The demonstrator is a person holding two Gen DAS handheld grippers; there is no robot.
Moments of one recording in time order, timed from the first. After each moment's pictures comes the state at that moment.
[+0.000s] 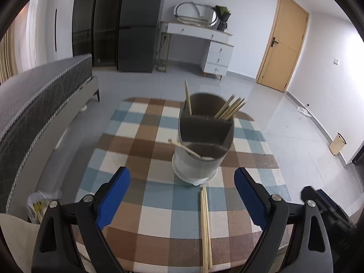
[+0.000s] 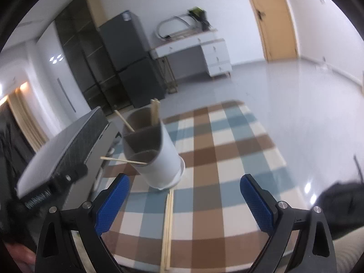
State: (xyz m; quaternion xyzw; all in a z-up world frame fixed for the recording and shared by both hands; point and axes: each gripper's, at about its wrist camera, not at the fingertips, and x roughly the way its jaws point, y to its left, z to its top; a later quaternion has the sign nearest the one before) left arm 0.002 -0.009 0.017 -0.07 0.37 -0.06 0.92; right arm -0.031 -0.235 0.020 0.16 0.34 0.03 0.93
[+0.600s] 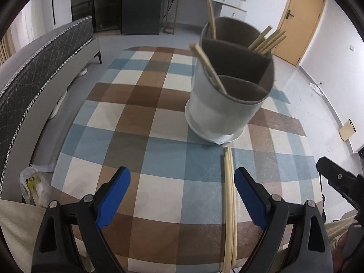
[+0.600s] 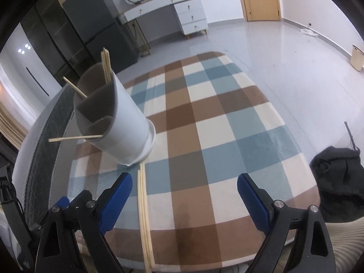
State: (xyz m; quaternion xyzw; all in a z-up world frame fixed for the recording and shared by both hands) left arm 0.014 -0.010 -0.061 -0.06 0.48 -0.04 0.87; right arm 0.014 -0.233 -0.044 0.16 0.46 -0.02 0.87
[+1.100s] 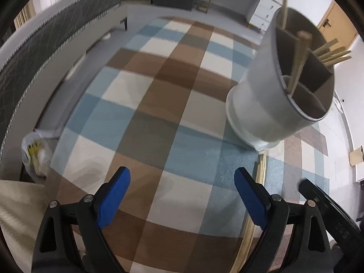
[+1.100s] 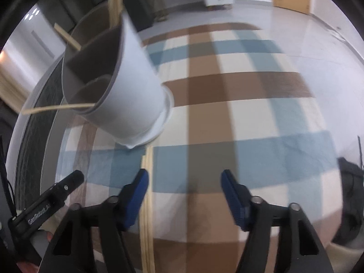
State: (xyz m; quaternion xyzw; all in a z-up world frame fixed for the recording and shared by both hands) left arm 0.040 0.019 -0.088 -0.12 0.55 0.04 0.82; right arm 0.072 -0.189 -0.092 0.09 0.55 0.05 0.83
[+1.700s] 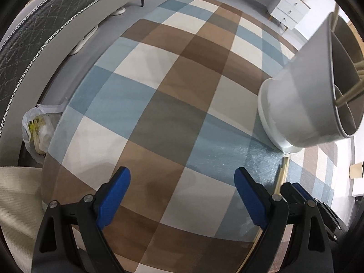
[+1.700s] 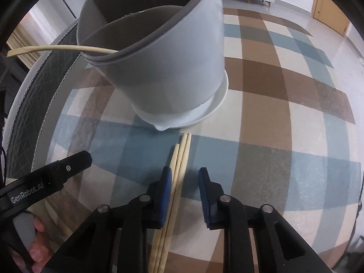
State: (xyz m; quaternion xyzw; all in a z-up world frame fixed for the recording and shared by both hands) left arm 0.050 0.043 -0.111 -0.16 0.60 0.06 0.78; right arm 0.084 -0.140 -0.124 0.01 0.59 0.11 0.80
